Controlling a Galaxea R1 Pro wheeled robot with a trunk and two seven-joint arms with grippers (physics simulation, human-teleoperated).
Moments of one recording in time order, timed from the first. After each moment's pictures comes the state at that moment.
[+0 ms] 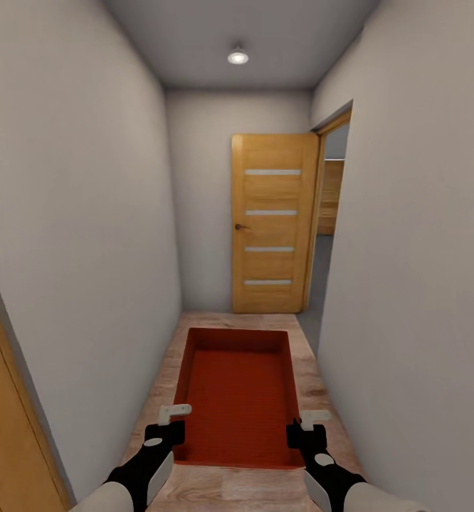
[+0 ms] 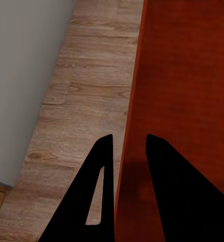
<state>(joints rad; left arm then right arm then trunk) -0.58 -0.12 0.04 -0.29 -0.01 -0.02 0.22 -0.63 0.10 0.22 -0.07 -0.15 -0.33 -0.16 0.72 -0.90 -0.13</state>
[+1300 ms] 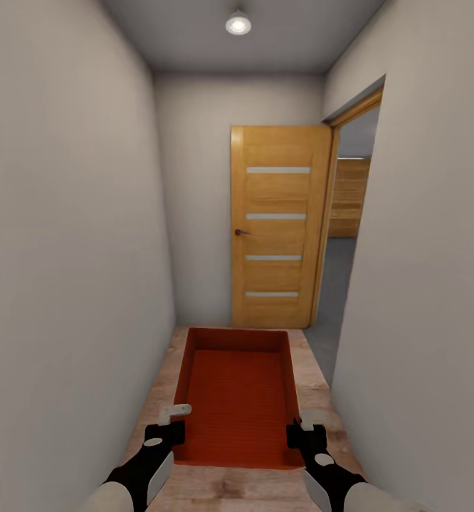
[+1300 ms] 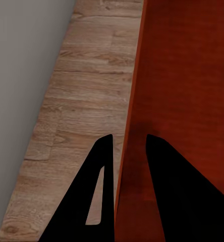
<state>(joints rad) -0.59 -0.12 0.04 -0.29 -0.01 -0.01 0.22 -0.63 0.10 0.22 -0.07 -0.15 -0.33 -0.16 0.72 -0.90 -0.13</state>
